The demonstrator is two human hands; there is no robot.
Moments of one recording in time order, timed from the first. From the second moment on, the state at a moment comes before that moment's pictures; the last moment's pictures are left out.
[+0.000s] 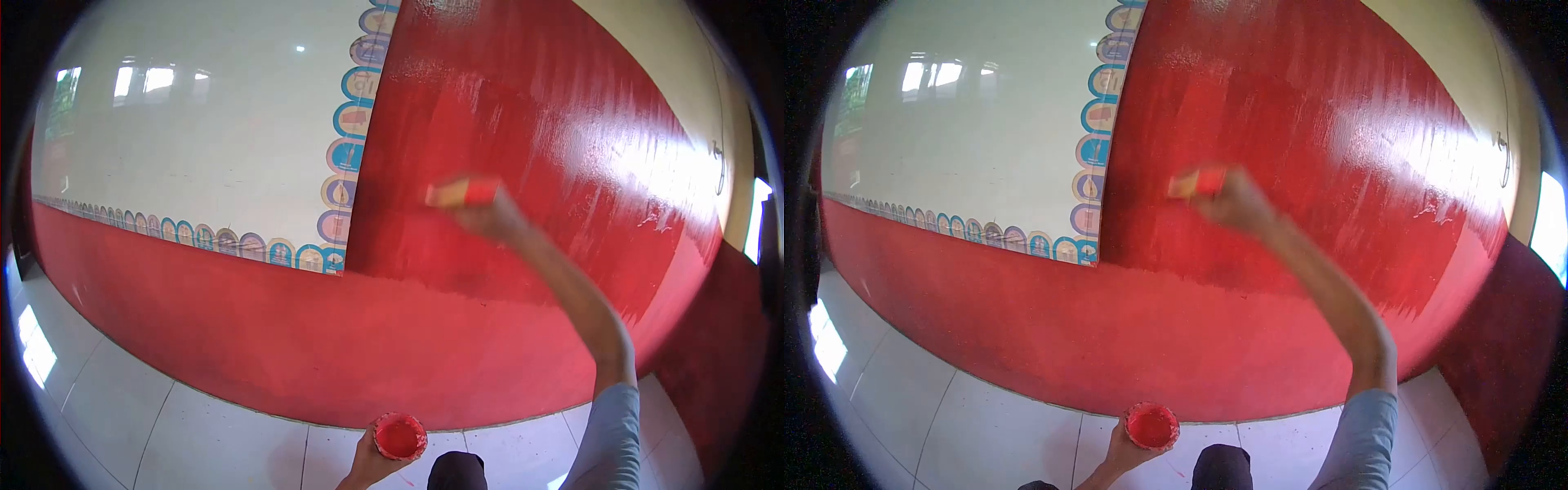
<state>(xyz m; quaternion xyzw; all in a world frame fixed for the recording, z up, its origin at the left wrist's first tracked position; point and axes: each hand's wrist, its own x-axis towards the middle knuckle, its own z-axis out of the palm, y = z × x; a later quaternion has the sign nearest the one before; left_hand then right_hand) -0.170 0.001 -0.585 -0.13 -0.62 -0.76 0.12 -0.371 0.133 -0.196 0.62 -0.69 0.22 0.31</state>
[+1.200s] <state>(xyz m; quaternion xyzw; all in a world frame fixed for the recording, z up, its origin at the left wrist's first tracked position) -0.160 -0.022 -0.563 -0.18 -0.67 -0.68 0.22 -0.352 0.065 -0.114 0.64 -0.65 0.12 0.39</state>
